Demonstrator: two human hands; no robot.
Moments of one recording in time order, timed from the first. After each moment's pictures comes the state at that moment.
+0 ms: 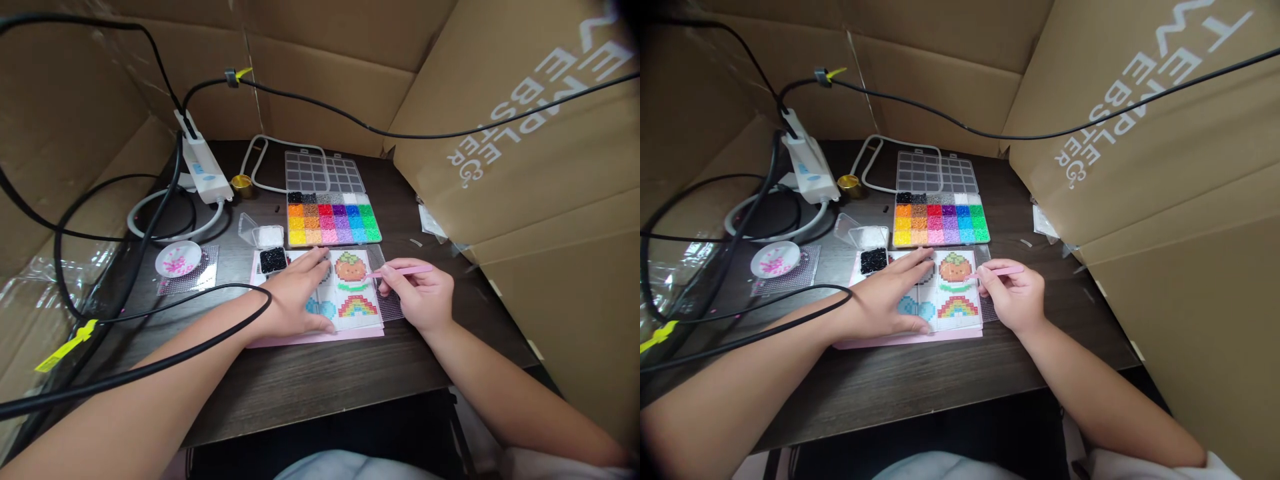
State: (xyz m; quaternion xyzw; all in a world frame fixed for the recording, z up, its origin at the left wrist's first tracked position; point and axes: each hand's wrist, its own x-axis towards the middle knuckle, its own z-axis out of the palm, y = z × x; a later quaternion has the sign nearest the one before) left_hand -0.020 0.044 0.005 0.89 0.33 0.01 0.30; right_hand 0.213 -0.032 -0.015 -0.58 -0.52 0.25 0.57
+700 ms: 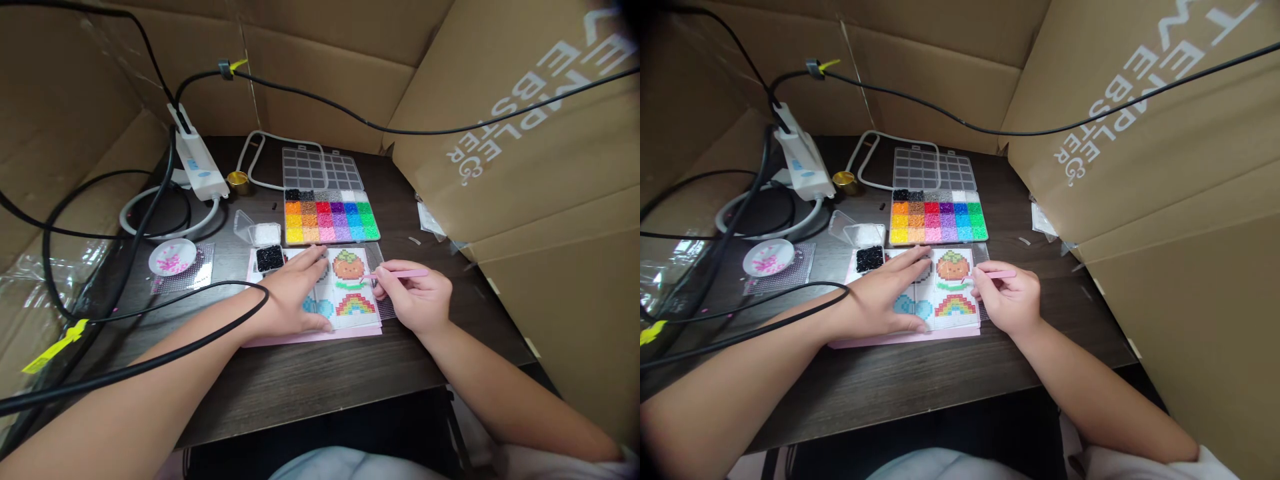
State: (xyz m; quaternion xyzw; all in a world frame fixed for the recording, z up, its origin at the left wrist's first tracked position) left_hand -0.019 0.044 0.005 0.89 0.34 0.01 0.31; right_hand 0.212 -0.038 -0.021 -0.59 -0.56 0.19 0.55
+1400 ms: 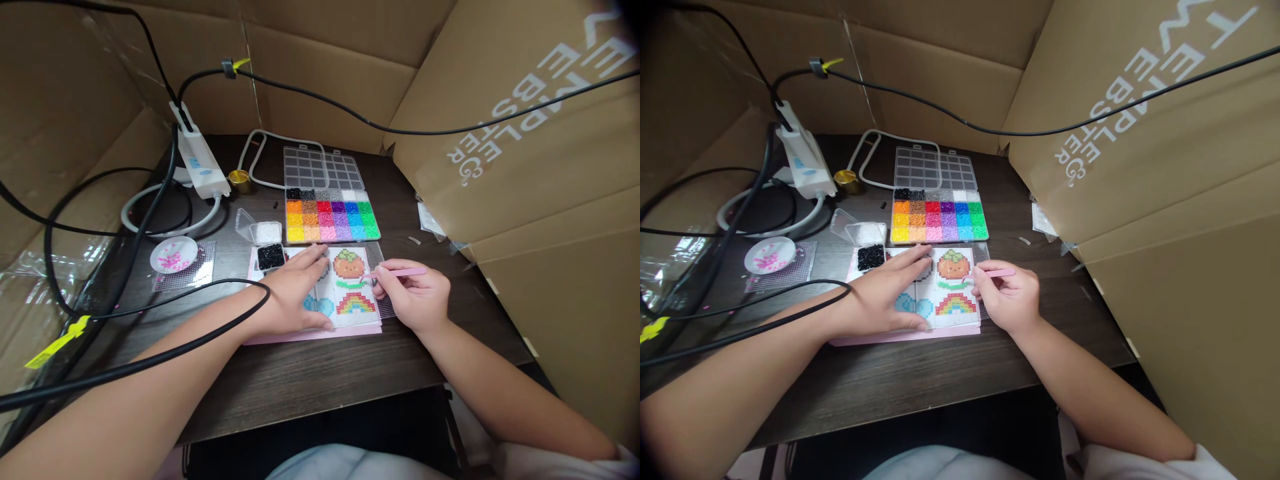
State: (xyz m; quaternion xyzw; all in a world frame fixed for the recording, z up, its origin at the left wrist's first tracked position) left_hand -0.020 0.044 0.003 0.89 0.33 0.02 0.30; right_hand 0.213 -0.037 -0.024 -0.60 -0.56 0.18 0.54
